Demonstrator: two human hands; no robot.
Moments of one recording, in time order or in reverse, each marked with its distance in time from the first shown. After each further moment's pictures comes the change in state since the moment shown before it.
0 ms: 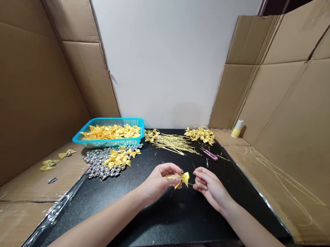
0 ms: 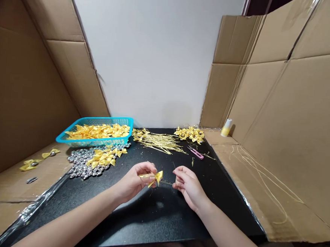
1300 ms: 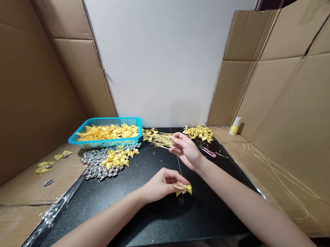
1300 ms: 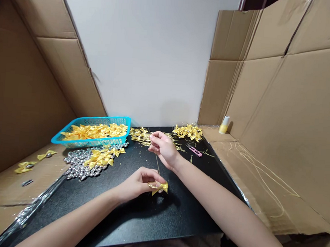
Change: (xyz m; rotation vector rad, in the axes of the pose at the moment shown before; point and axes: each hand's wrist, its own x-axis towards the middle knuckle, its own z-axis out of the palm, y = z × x) left_hand 0.003 -0.007 -0.005 0.351 -0.139 -0.155; right_hand 0.050 -0.052 0.088 -0.063 -0.303 -0.184
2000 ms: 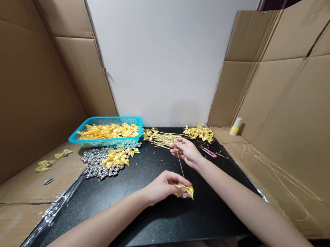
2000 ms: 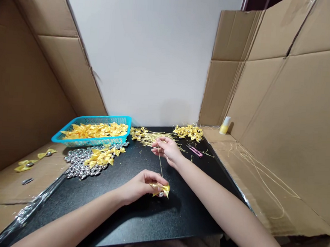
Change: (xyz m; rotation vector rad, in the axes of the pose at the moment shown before) left_hand 0.003 -0.006 0.006 -0.138 0.023 -0.133; right_hand 0.022 0.027 -0.032 -0.081 0.173 0.112
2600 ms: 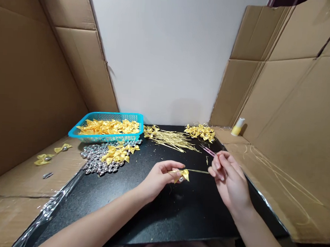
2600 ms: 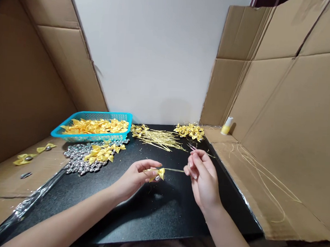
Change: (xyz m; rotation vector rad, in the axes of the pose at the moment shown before) left_hand -0.005 0.008 -0.002 -0.116 0.225 0.199; right_hand -0.114 -0.015 -0.034 0.123 0.240 -0.371
